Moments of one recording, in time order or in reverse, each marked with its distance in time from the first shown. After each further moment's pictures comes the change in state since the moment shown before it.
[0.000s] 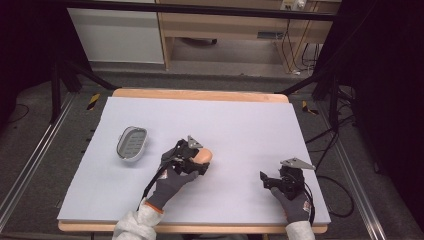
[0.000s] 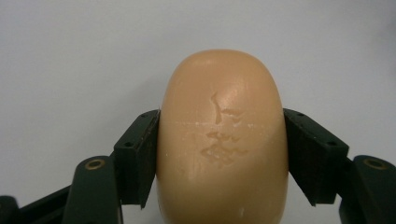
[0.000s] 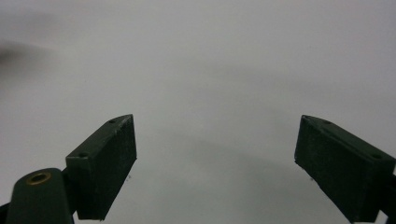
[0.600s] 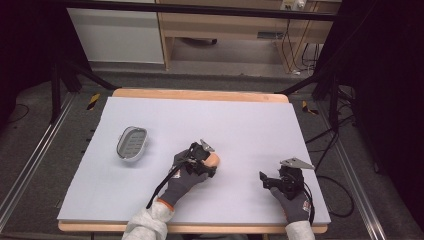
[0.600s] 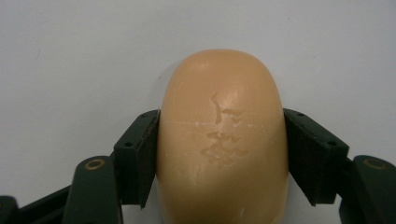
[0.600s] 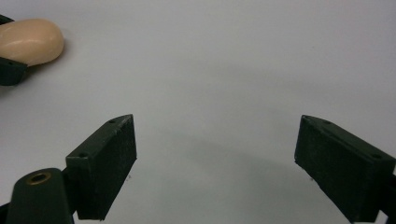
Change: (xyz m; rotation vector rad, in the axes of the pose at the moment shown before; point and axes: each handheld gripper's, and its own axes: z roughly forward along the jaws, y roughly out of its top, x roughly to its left) left arm -0.017 0.004 0.051 0.091 -0.002 0.048; right arm 0.001 0.001 0.000 0.002 0.011 0.006
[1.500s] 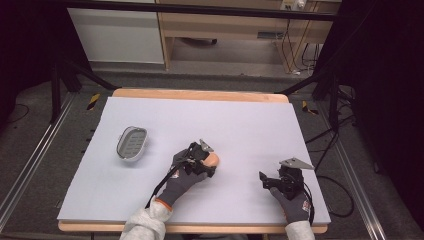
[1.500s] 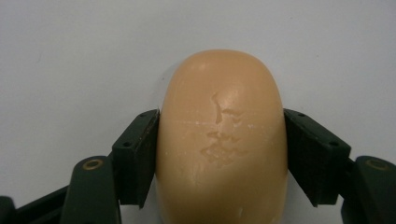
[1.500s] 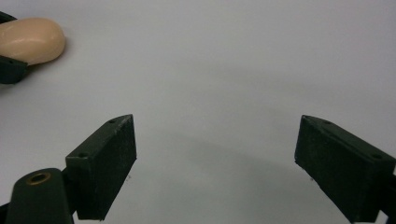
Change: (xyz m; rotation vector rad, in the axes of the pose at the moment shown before) left arm 0.005 -0.002 0.003 -0.011 -0.009 0.014; right arm 0.001 0.000 0.000 -0.002 -0.007 -0.007
